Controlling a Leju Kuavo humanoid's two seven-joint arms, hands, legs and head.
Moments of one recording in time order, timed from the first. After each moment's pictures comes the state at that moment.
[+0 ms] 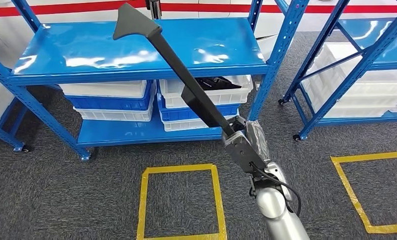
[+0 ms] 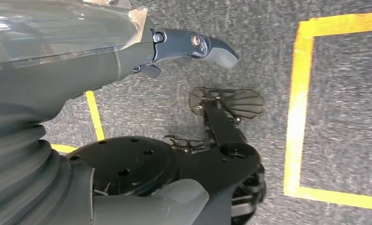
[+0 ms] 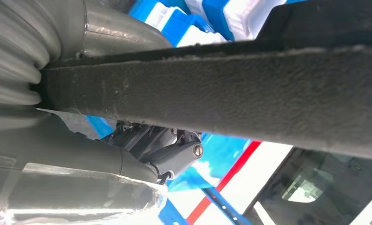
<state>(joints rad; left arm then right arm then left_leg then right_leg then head) -0.08 -0.13 0.30 -0.20 -0.10 -0.01 -0.27 -0.20 0.02 0.29 -1.64 0.54 -0.10 -0.05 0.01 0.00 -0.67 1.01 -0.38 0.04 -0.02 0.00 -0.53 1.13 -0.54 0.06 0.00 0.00</state>
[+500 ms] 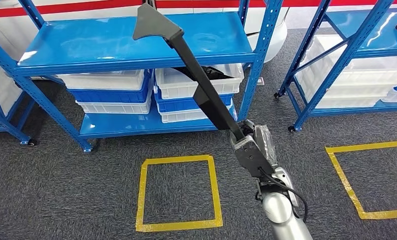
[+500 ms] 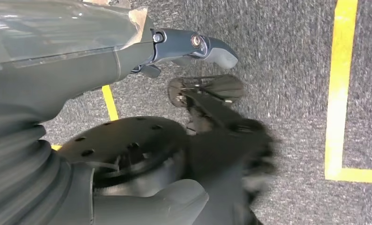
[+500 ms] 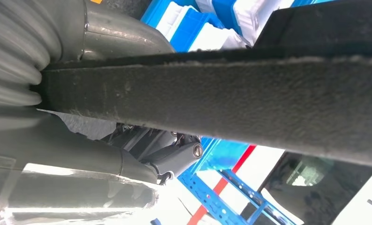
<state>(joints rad) -0.08 -0.13 0.27 -0.20 -0.14 -0.02 -0.28 -0.15 0.00 0.25 -1.68 0.53 -0.12 -0.07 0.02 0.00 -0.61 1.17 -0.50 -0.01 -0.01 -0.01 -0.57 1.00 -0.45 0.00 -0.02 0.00</state>
